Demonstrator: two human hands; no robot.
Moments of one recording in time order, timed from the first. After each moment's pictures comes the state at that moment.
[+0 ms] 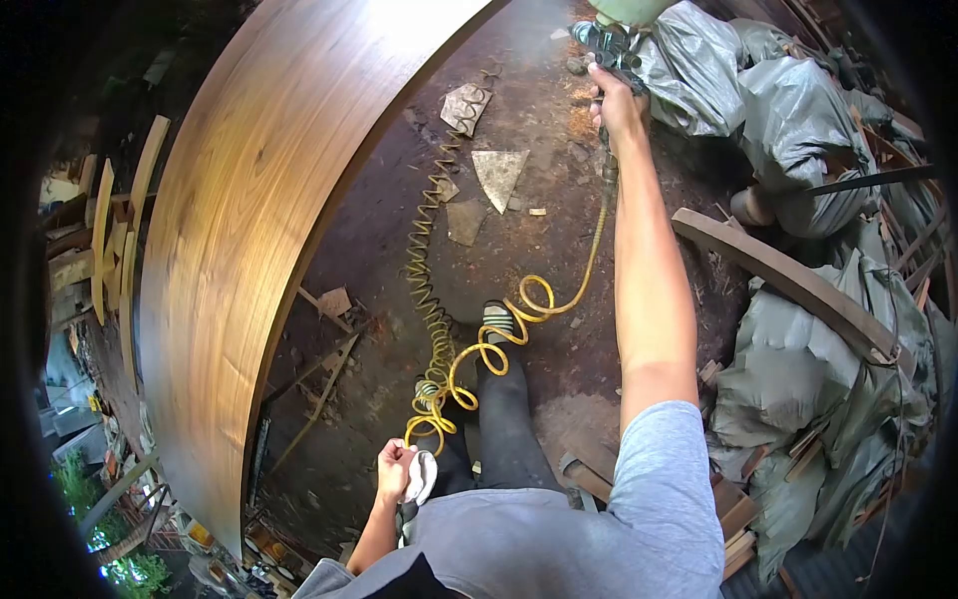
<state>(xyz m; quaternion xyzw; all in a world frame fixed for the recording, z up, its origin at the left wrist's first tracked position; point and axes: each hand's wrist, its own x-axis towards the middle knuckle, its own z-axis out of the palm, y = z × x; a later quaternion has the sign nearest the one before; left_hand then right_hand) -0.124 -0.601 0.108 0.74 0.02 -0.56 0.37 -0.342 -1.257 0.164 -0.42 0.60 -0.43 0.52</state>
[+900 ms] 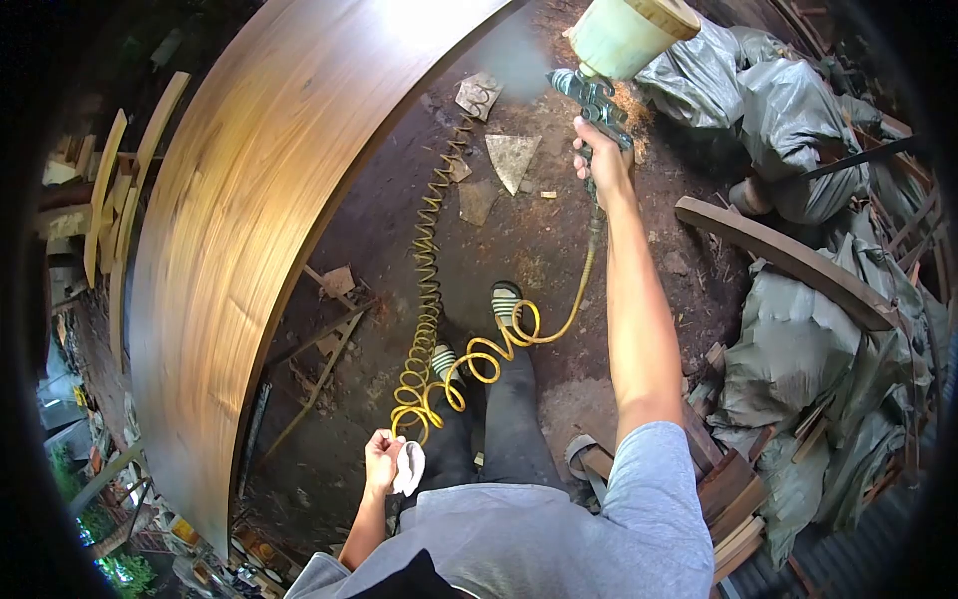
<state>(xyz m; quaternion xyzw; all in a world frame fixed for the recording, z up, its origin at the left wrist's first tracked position) -0.058 -0.478 0.090 0.74 -0.02 -0.54 0.40 -0.289 -1.058 0.162 -0.39 0.56 -0.41 0.60</state>
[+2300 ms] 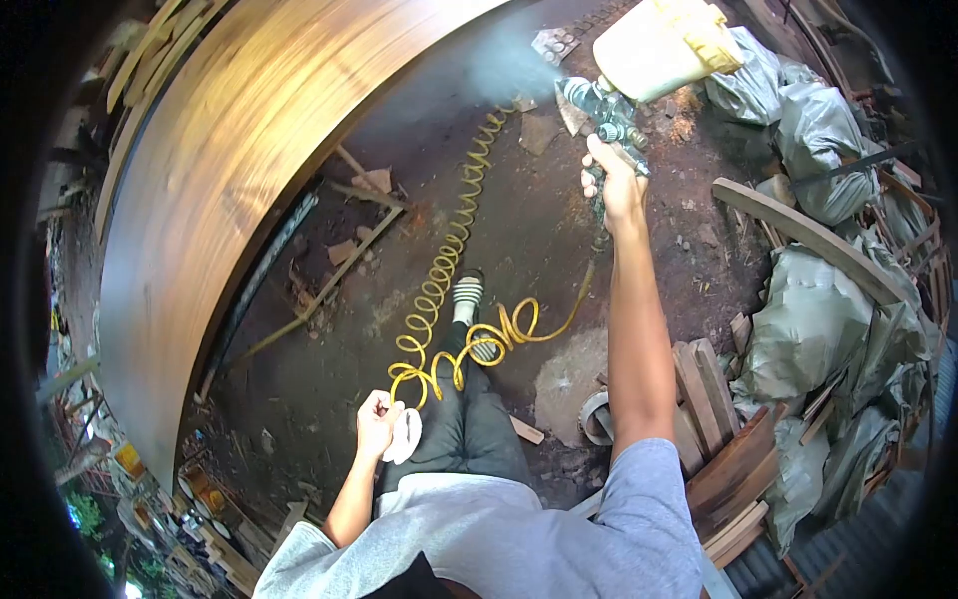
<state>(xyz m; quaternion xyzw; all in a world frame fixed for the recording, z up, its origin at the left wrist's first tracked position) 0.016 -0.163 0.042 0.79 -0.13 -0.48 0.36 -0.170 -0.685 0.141 -0.42 0.50 -0.38 0.65</state>
